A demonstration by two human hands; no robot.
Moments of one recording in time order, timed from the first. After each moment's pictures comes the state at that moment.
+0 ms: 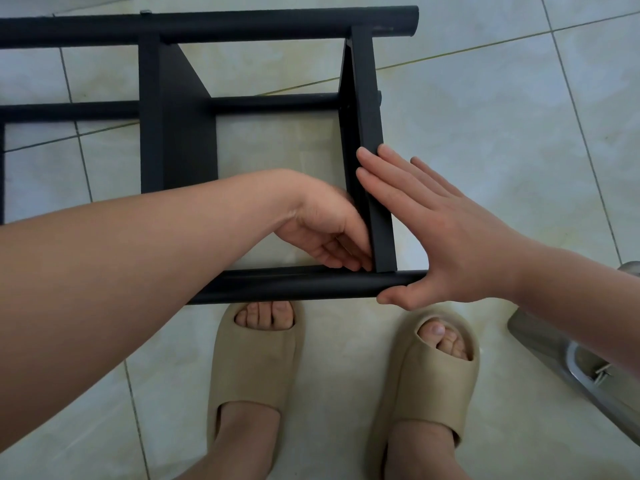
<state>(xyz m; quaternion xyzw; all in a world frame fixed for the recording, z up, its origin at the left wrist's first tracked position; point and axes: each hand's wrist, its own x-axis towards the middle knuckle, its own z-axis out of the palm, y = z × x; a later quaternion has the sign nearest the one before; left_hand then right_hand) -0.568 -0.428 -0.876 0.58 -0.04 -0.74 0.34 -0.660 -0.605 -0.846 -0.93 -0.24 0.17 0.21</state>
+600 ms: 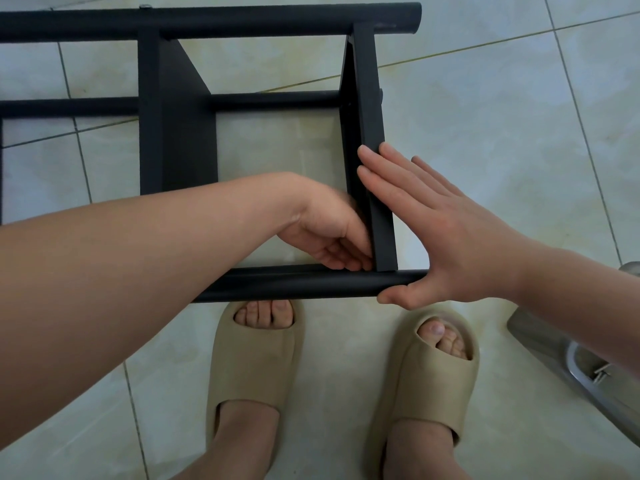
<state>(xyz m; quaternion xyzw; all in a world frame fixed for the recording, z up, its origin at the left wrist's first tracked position) -0.572 -0.428 -0.882 0.58 -0.04 -0.74 0.35 -0.660 -0.605 -0.847 -0.93 -0.24 0.17 0.22</state>
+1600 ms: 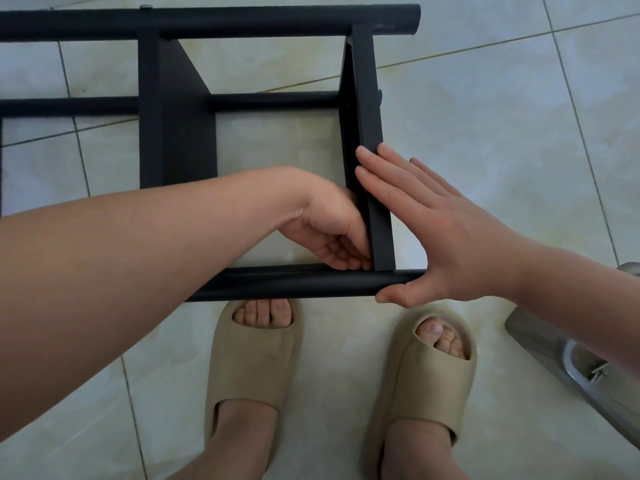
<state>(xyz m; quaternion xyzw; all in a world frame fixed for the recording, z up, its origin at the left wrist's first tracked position) -0.570 -0.431 -0.880 0.58 -0.05 -0.74 0.34 -0.659 -0.605 -0.848 -0.93 -0.24 0.17 0.22</state>
